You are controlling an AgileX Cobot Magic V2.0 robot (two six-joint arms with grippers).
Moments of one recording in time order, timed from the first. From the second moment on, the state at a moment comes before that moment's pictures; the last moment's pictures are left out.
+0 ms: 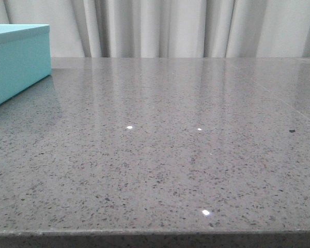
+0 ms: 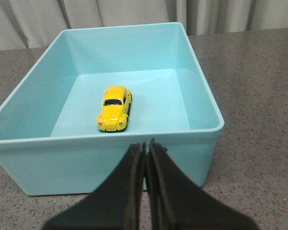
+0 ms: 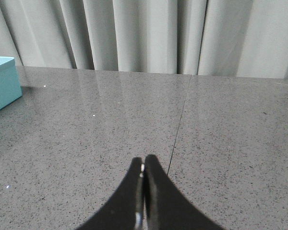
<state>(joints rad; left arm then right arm) 0.10 0.22 -0.49 -0.20 0.61 0.21 0.42 0.29 -0.45 -0.33 0.38 0.45</state>
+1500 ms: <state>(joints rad) -0.05 -0.01 0.00 -0.06 0.06 0.02 0.42 0.29 -0.45 -0.33 0.37 0.45</state>
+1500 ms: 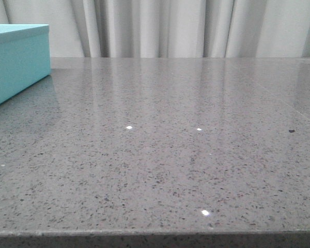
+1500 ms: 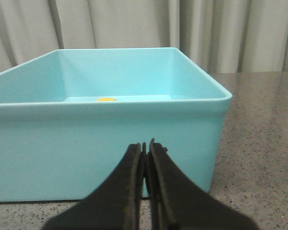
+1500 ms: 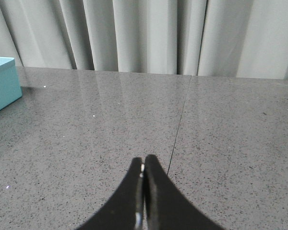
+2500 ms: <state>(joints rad) -0.05 -0.01 0.00 -0.06 0.06 0.02 0.42 0.29 -0.45 -0.33 0.37 0.45</state>
